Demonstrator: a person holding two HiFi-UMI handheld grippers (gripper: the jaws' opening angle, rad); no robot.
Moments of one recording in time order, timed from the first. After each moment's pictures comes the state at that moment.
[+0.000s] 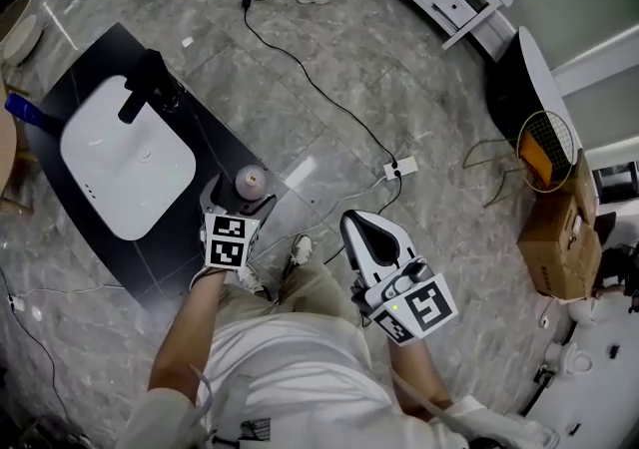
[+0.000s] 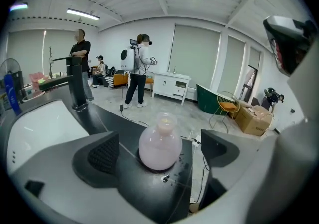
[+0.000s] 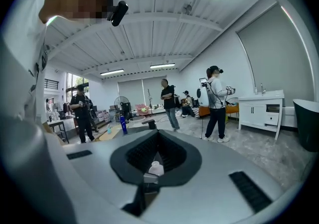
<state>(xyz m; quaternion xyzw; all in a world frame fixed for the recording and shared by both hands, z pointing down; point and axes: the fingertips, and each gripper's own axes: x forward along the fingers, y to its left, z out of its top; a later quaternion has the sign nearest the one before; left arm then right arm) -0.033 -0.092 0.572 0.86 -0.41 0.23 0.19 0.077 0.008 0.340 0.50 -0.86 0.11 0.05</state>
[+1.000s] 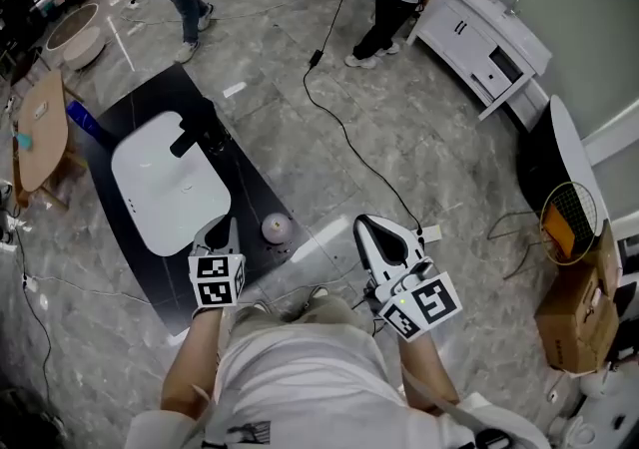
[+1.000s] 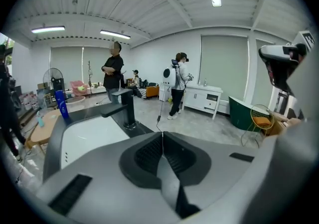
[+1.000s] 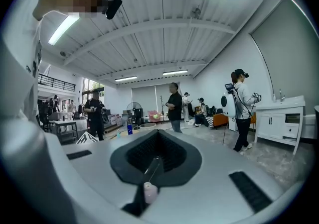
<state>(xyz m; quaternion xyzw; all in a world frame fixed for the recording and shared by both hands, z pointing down) -0.129 -0.096 0.467 0.77 -0.59 0.18 0.16 0.091 -0.051 0.285 0.43 -0.90 0.07 0.02</state>
